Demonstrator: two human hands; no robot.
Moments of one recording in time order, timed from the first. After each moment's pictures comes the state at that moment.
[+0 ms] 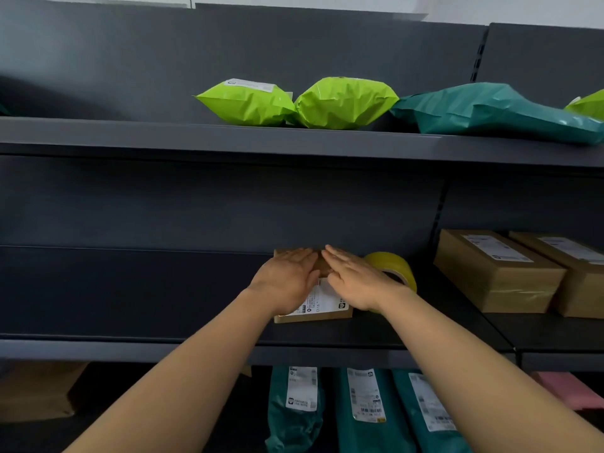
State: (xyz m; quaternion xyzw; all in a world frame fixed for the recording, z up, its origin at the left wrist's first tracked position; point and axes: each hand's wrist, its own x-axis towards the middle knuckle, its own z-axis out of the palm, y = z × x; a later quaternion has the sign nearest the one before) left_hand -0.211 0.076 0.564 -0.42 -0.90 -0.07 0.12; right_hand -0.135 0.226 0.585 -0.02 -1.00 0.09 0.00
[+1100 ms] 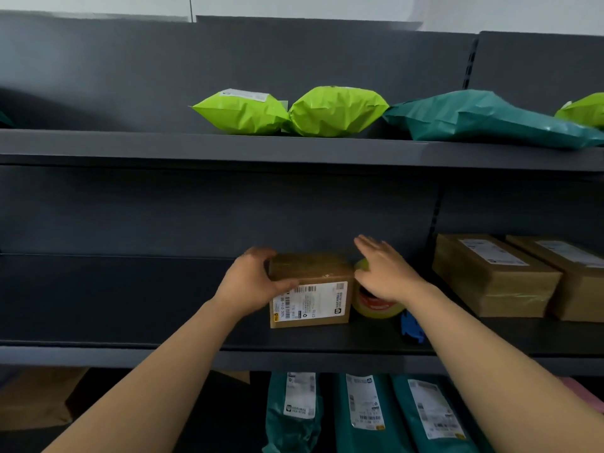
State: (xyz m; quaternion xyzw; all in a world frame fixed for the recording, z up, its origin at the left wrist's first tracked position) left_hand -0.200 0.035 0.581 -0.30 -0.89 -0.32 0.10; right_hand -0.122 0.271 0.595 -0.10 -0.98 0.10 0.11
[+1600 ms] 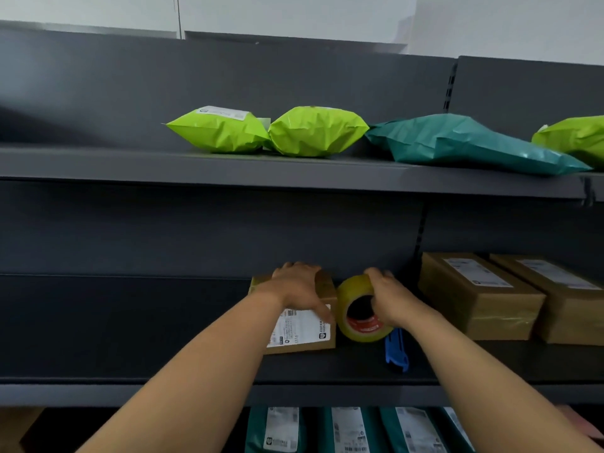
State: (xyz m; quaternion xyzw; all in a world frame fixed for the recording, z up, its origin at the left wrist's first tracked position) left_hand -0.216 0.143 0.609 -0.37 -0.92 -0.12 -0.07; right_hand -0.123 0.317 0.583 -0.19 -0.96 0.17 0.07
